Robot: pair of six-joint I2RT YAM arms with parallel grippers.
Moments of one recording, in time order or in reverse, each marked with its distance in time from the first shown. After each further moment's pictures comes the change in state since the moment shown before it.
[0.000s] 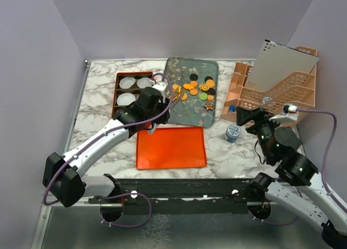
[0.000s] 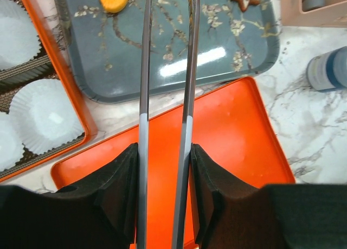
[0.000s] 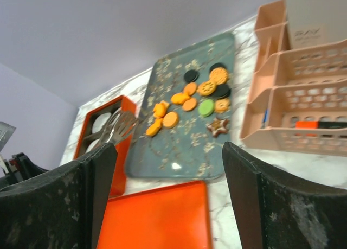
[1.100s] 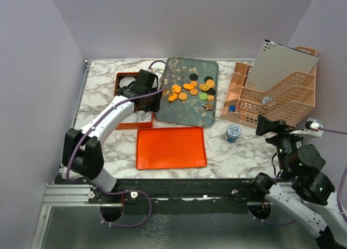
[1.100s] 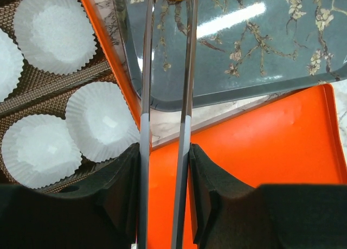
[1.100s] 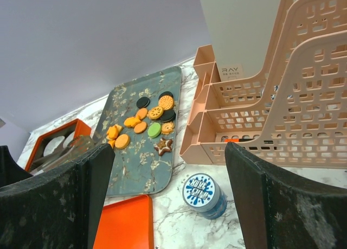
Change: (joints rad) left arm 0.218 0.296 0.259 -0.212 0.095 0.161; right arm 0.000 -0.273 0.011 -0.186 0.178 -0.233
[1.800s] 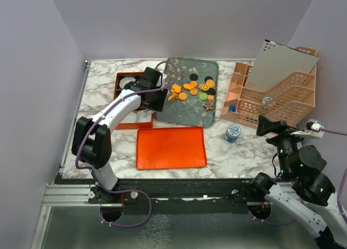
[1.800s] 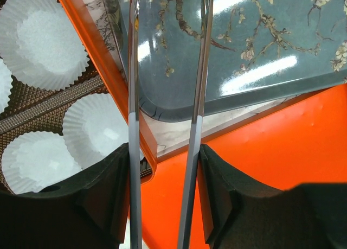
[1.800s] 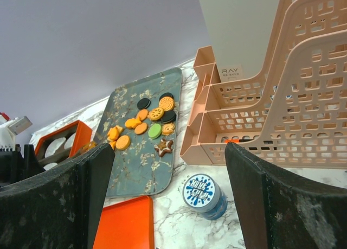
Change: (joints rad) left arm 0.001 0.147 0.094 -0.040 0.019 0.069; right arm 0.000 -0.019 -0.003 0.000 0.002 0.000
